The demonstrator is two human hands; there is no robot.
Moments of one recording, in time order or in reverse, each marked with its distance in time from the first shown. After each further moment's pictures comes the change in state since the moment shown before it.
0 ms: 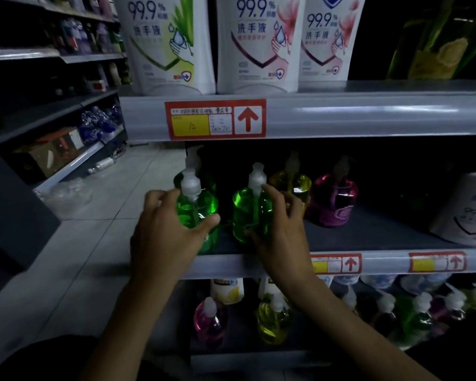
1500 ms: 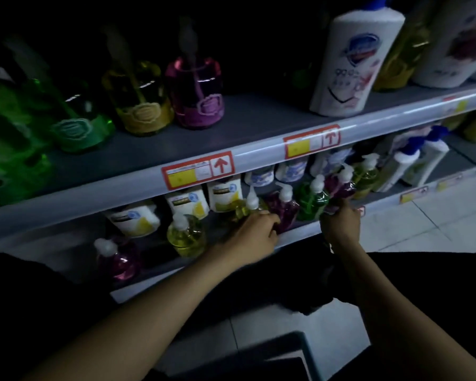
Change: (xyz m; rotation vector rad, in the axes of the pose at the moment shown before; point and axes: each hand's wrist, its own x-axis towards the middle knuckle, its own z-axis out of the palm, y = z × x) left_hand -0.177 0.137 0.270 -0.137 -1.018 0.643; right_hand -0.173 0.290 -0.133 -0.171 0.033 1.091
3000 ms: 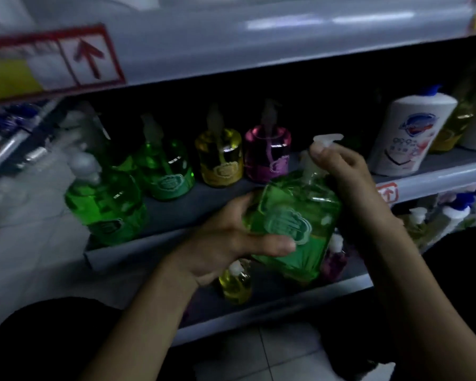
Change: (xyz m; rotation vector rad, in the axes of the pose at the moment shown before) left_hand -0.117 0.003 -0.206 -1.055 -0.011 0.020; right_hand -0.122 -0.248 -0.062 0.981 -0.538 -0.633
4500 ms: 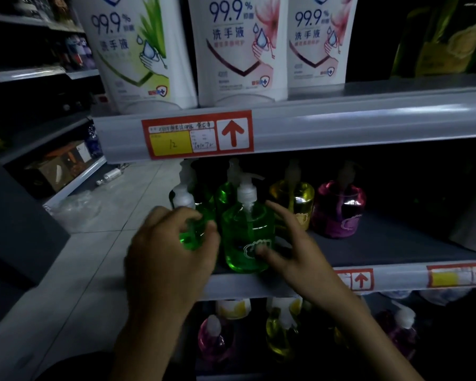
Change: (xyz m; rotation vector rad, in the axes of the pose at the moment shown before) left_hand -0.091 0.027 -0.074 1.112 1.316 0.169; right_hand 0.020 0.076 0.105 -0.494 -0.371 -0.146
